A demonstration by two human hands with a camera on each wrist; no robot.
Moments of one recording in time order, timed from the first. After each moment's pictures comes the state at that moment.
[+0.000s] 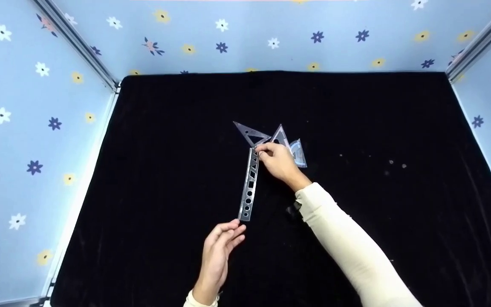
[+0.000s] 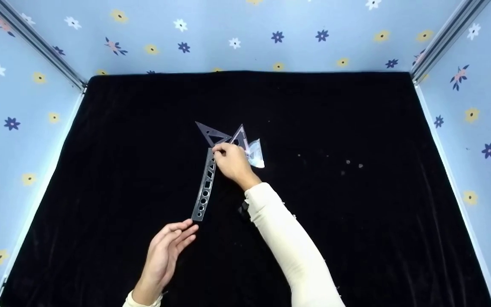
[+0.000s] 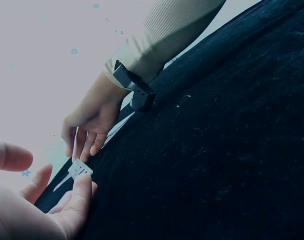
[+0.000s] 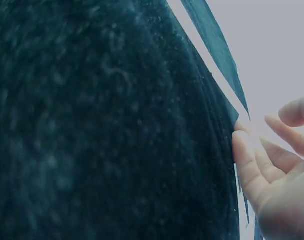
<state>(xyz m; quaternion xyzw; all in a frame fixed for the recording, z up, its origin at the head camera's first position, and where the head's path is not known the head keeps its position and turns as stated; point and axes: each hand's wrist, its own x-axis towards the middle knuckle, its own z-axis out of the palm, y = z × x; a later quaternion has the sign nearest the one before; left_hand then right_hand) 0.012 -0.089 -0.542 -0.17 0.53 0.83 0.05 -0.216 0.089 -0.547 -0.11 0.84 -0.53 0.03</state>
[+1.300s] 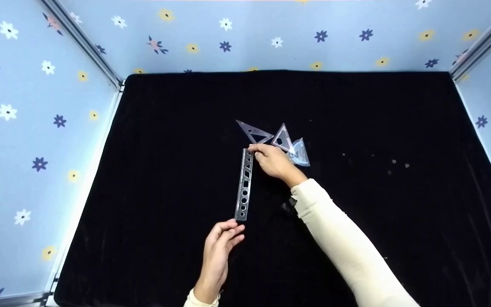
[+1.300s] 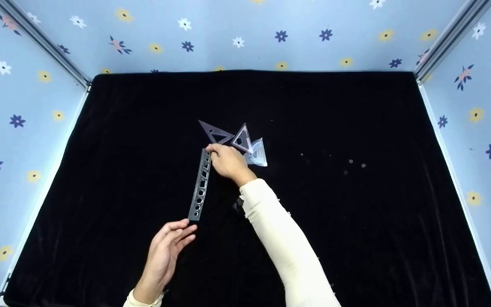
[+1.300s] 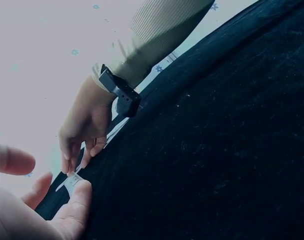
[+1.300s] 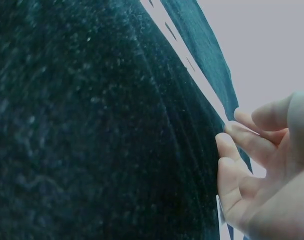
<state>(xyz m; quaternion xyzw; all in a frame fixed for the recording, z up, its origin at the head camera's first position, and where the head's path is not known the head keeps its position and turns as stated) 0.016 -0.090 -0.541 -0.18 0.54 0.82 0.03 -0.217 0.075 -0.538 -0.17 0.89 -0.40 0.10</state>
